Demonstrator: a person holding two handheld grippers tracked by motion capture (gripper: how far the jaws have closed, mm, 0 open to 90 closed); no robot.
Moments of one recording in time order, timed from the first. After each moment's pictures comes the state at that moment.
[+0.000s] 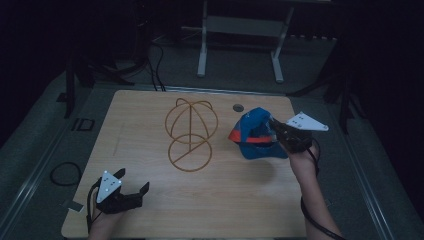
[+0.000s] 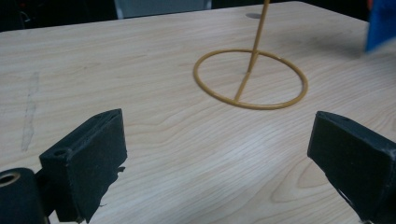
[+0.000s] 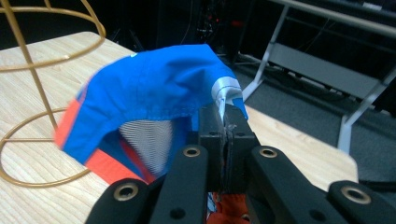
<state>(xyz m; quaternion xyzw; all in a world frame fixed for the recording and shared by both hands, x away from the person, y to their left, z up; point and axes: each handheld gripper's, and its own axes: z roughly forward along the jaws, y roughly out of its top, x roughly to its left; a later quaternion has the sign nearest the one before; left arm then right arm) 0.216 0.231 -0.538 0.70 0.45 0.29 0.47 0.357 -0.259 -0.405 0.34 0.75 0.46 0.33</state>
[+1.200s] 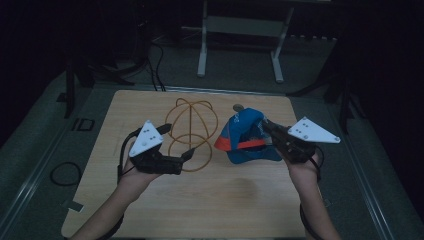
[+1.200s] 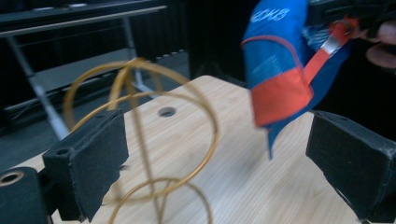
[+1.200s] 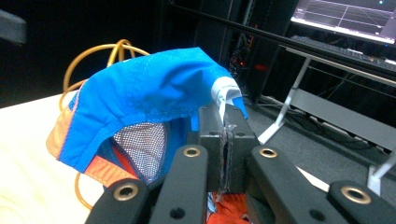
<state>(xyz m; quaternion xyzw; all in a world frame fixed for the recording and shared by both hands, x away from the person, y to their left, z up) 0.266 0.124 -0.378 0.74 0.29 0.25 0.55 0.299 -0.231 -0.362 0.27 0.73 0.53 0.33</state>
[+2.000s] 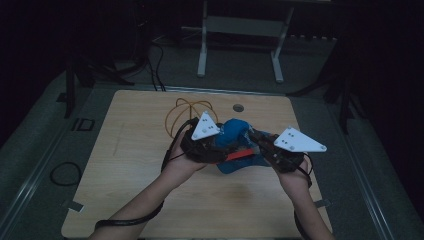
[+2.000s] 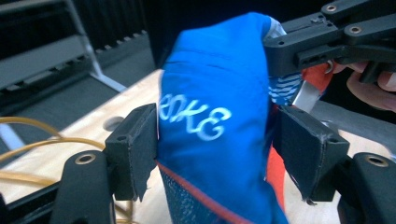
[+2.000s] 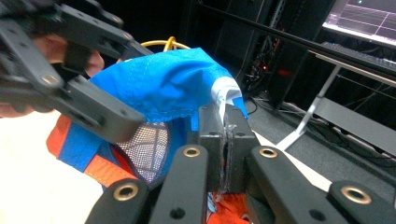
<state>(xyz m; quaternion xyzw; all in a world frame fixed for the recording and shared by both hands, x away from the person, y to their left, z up) 0.299 0.028 -0.370 0.80 0.26 0.21 0.50 0.283 -0.208 -0.370 0.23 0.76 0.53 0.31</state>
